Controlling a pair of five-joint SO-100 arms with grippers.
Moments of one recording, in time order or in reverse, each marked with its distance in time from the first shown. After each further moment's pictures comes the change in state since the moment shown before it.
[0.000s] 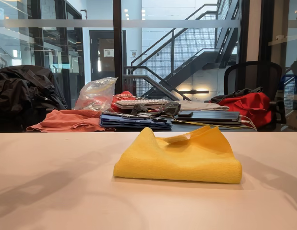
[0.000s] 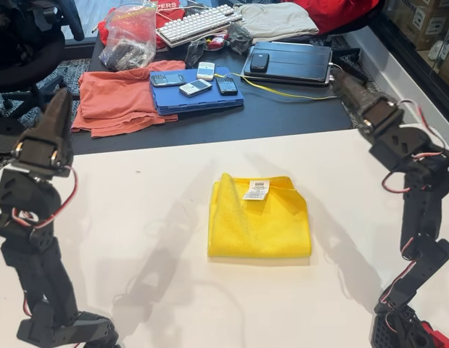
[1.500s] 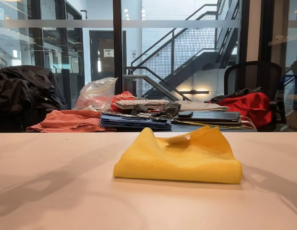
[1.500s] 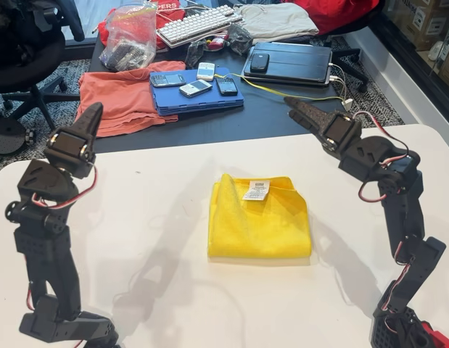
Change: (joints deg) arm 0 -10.9 -3.7 2.3 0.0 -0.4; arm 1 0.4 -1.8 2.0 11.3 0.4
